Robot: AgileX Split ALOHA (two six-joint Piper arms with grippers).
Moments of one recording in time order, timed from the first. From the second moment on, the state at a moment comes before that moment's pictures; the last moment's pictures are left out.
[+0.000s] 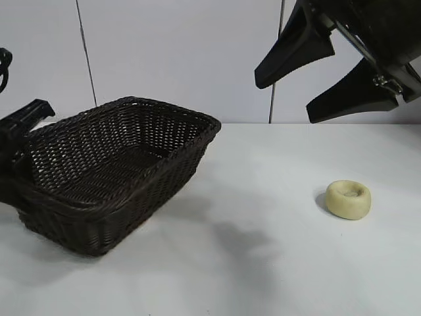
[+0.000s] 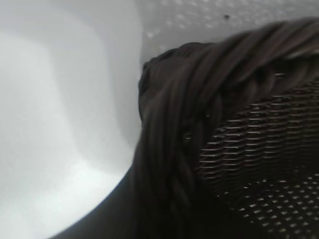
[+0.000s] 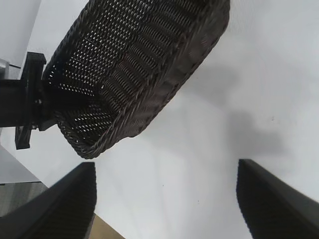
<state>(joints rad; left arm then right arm) -0.27 1.59 -0.84 -0.28 0.55 -0.97 0.27 1.36 -0.91 0.82 0.69 -0.44</state>
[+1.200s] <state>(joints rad) -0.27 1.93 -1.41 -0.27 1.01 0.02 0.27 1.36 -0.91 0.82 0.69 -0.44</state>
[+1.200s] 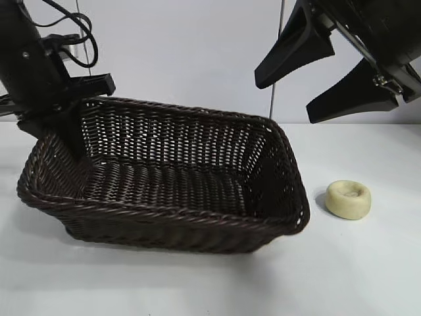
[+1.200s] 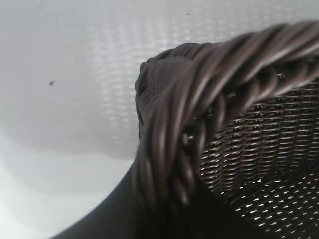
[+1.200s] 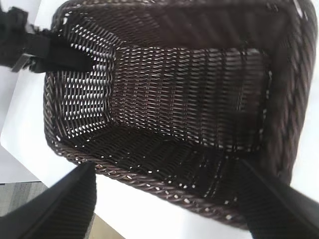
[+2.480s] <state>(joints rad) -0.14 2.02 -1.44 -0.43 1.03 0.19 0.27 1.36 -0.91 0.82 0.69 -0.44</state>
